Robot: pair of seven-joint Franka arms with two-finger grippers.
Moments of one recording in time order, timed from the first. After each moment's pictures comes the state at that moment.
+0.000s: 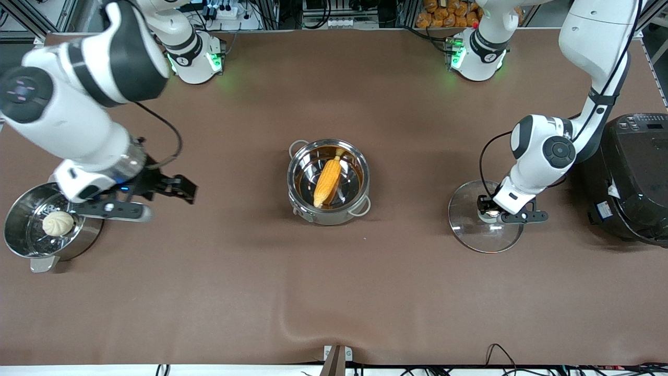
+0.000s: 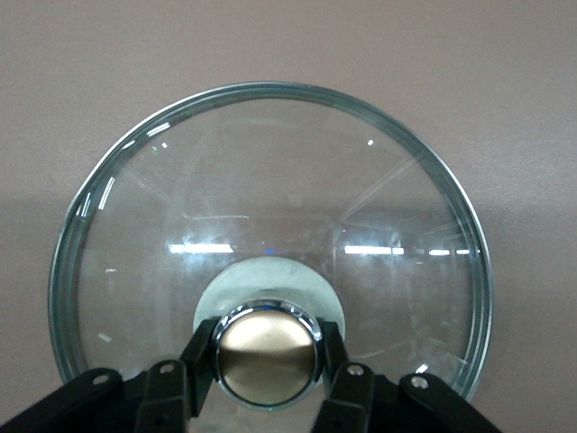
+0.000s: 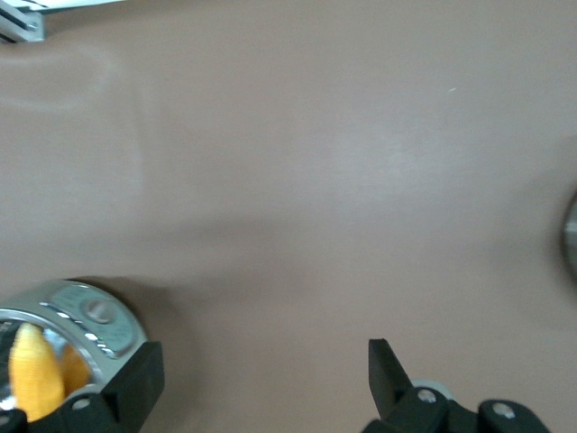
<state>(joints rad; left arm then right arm) 0.10 0.39 -0.20 -2.19 0.14 2.67 -0.24 0.24 0.25 -0.02 -1.47 0.01 1.78 0.29</state>
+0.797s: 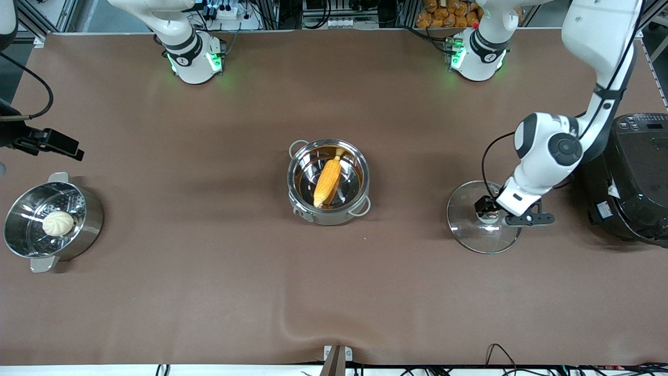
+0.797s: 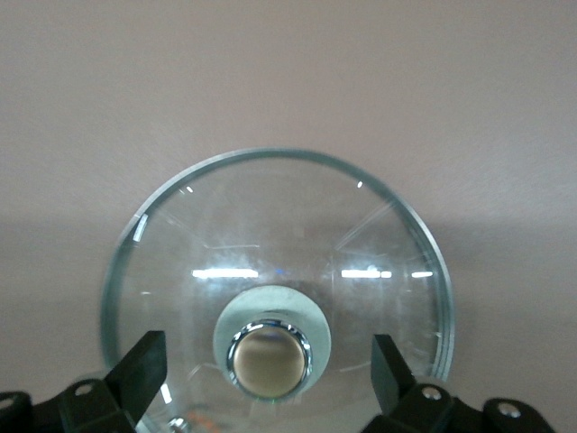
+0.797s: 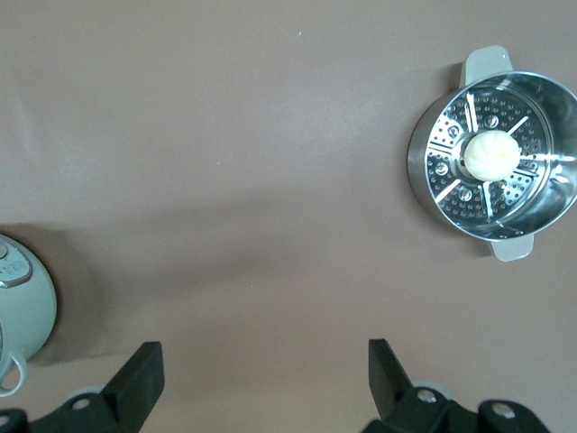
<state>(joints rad) 0.09 0.30 -0.21 -2.14 0.14 2.58 -0.24 -0.02 0.10 -0.02 -1.47 0.01 1.52 0.09</state>
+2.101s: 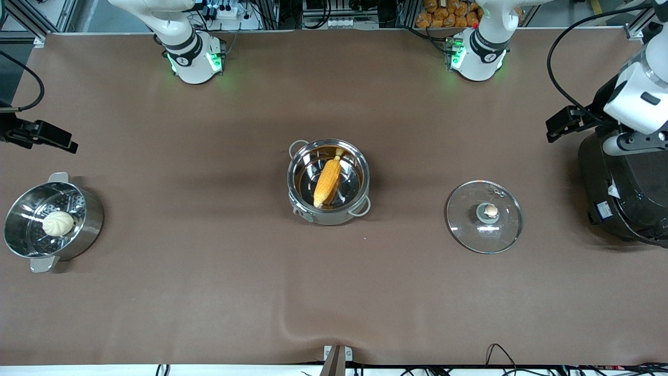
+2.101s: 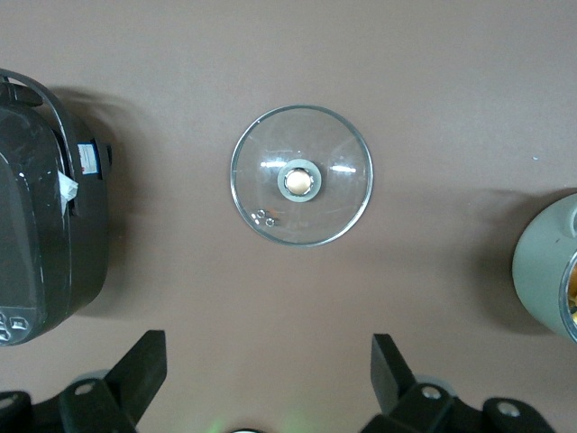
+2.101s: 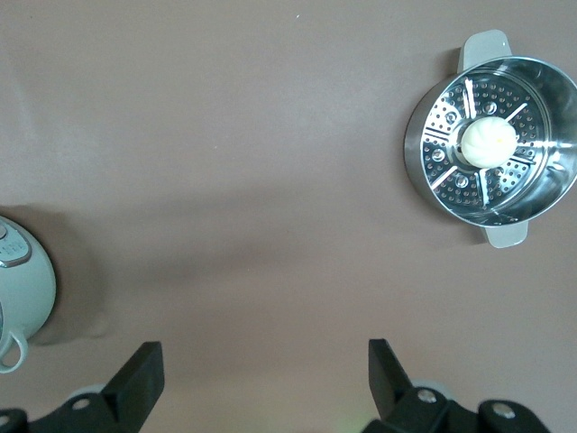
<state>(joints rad) 0.05 0.05 -0.22 -1.46 0.05 1.47 -0.24 -0.04 0.09 -0.02 -1.46 0.02 1.46 0.07</state>
